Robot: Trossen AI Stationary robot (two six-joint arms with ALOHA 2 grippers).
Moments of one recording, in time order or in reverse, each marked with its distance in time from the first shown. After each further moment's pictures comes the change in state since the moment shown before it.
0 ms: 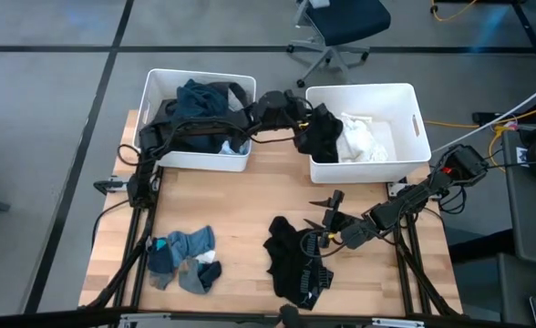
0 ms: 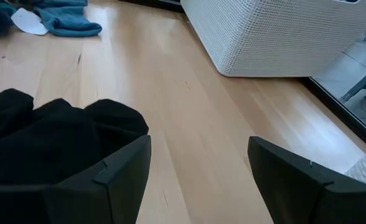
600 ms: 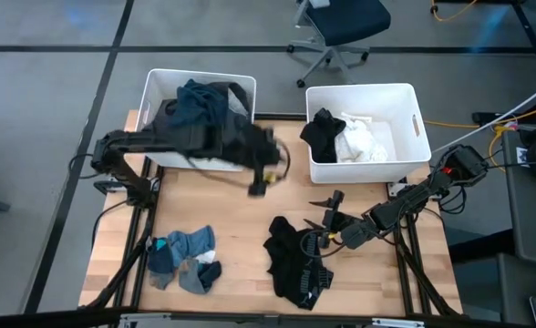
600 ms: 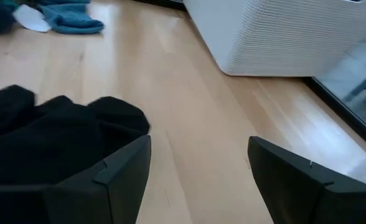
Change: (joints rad) left arm -0.370 -0.390 0.060 -0.807 -0.027 -0.039; right arm 0.001 0.000 0.000 0.000 -0.015 -0.008
